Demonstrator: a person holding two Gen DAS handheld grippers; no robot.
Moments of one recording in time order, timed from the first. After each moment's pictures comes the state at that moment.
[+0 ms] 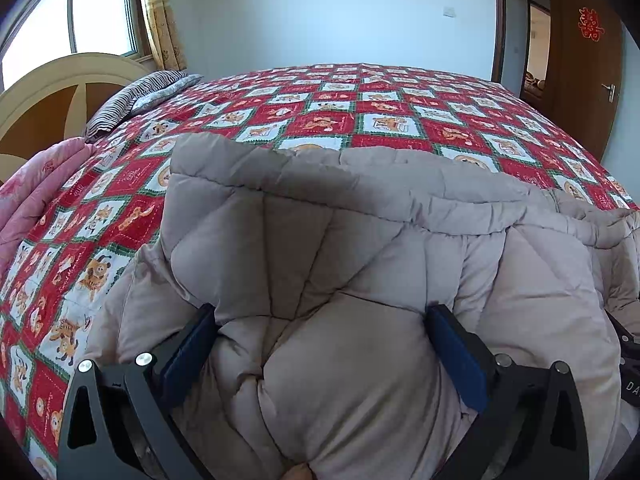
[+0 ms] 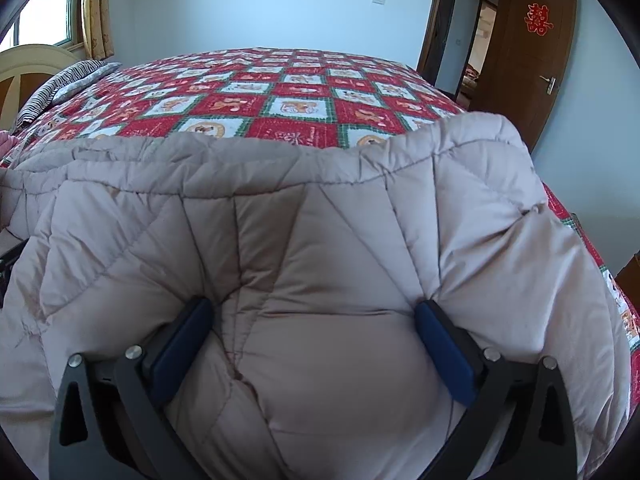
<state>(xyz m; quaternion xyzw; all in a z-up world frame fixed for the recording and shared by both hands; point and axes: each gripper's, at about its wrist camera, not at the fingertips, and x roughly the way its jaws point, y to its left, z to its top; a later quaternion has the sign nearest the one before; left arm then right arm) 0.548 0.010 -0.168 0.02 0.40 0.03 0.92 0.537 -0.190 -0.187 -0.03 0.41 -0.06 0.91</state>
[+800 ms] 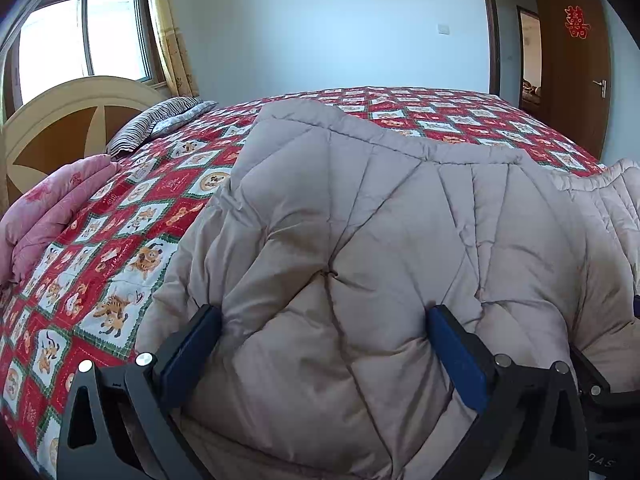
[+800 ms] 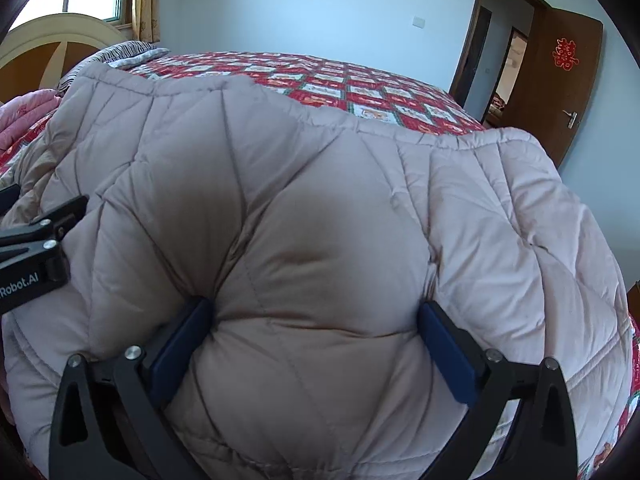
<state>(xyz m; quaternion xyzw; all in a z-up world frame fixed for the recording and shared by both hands) 0.479 0.029 -0.165 0.05 0.34 0.04 0.94 0.477 -0.109 -0.192 -0.07 0.39 -0.01 0.92</state>
